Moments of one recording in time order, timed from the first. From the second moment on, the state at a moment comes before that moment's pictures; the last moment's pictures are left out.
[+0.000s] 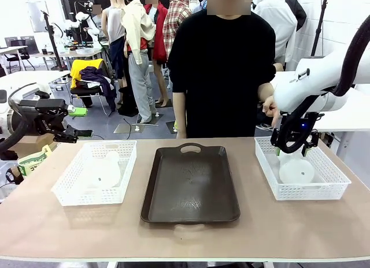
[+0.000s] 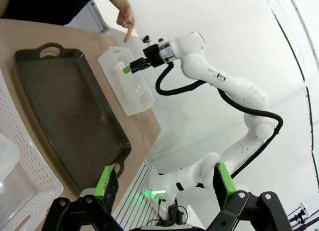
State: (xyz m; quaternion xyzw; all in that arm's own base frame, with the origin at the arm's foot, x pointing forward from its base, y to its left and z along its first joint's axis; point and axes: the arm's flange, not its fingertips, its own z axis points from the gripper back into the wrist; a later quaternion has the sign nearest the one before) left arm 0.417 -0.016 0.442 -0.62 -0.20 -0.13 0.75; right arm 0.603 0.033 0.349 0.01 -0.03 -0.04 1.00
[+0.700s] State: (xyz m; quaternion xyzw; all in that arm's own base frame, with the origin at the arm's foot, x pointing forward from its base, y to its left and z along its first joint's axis) left arm 0.417 -0.016 0.442 -0.62 -0.20 -0.13 0.75; right arm 0.610 0.035 0.334 0.03 -0.02 -0.06 1.00
